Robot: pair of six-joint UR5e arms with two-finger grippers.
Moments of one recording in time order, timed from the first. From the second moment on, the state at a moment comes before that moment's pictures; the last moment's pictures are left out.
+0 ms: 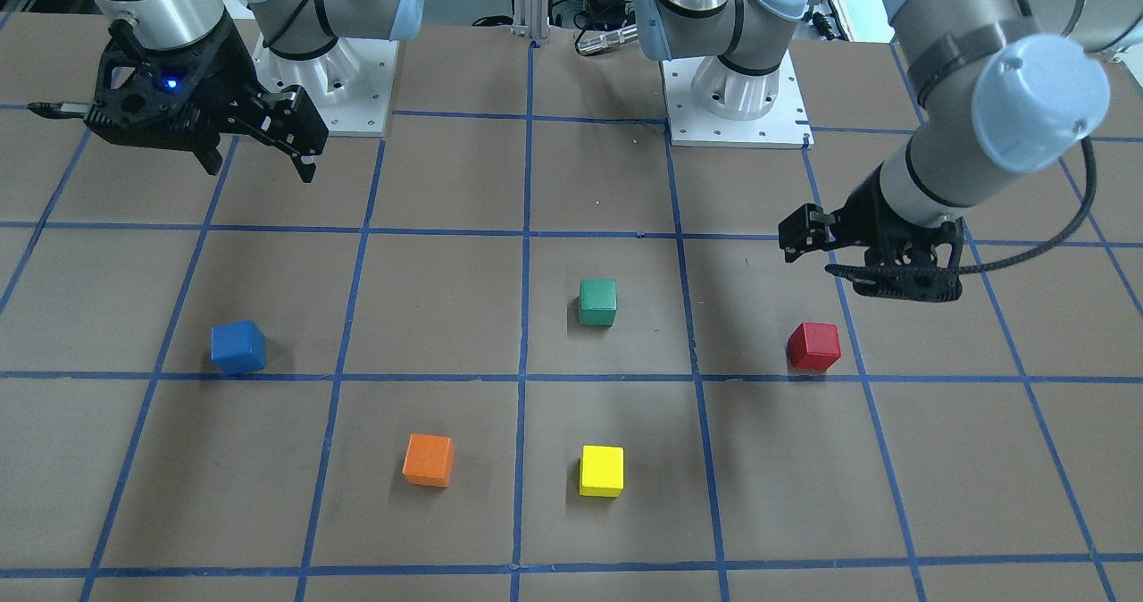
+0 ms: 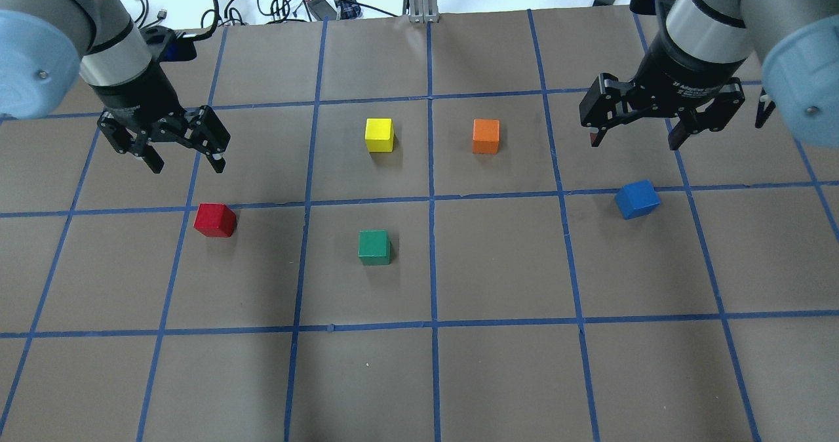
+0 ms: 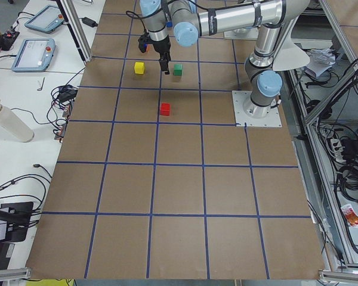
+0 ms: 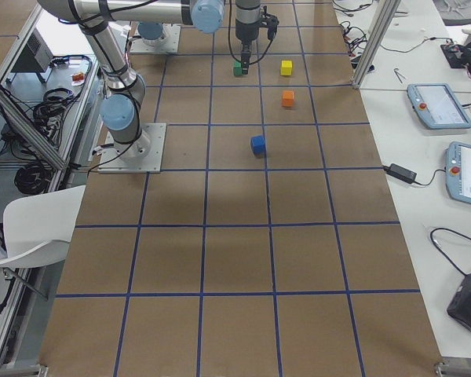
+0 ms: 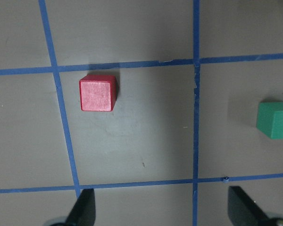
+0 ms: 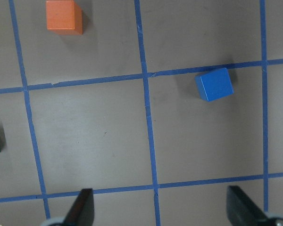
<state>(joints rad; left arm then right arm) -1.38 -1.73 -1.66 -1.53 1.61 0.26 1.54 -1.65 1.68 -1.61 -1.55 0.06</state>
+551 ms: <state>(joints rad) -1.35 -1.89 -1.80 -1.17 1.65 0.37 1.54 -1.65 1.68 -1.61 -1.55 0.06</state>
